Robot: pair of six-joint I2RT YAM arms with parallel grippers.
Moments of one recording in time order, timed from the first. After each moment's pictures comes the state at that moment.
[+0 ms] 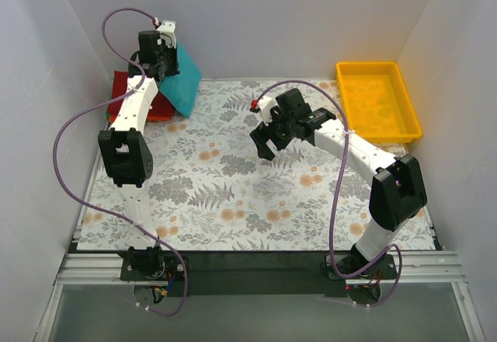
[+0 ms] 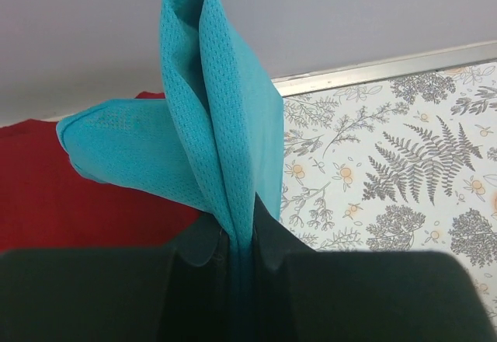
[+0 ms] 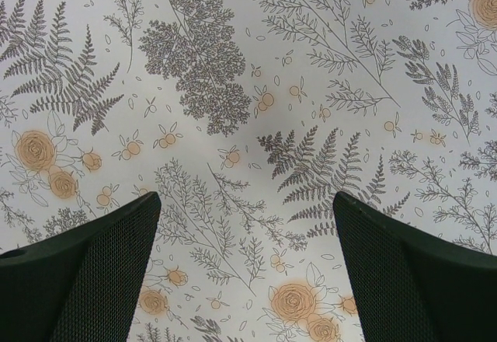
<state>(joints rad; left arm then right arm) -0.05 2.17 2.12 -0.40 0.10 0.07 0.61 1.69 1.41 -0.59 -0.31 -0.24</state>
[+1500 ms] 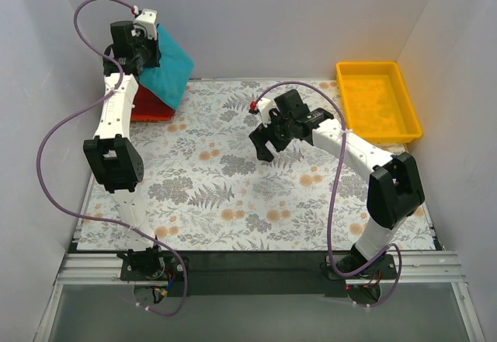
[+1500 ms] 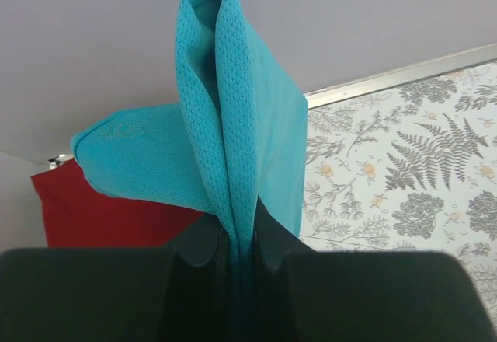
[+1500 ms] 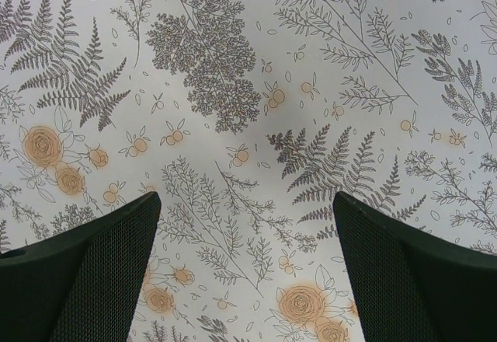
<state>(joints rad) 0.05 2.08 2.17 -0.47 0.24 0.19 0.61 1.71 1.41 -0.60 -0.33 -0.23</state>
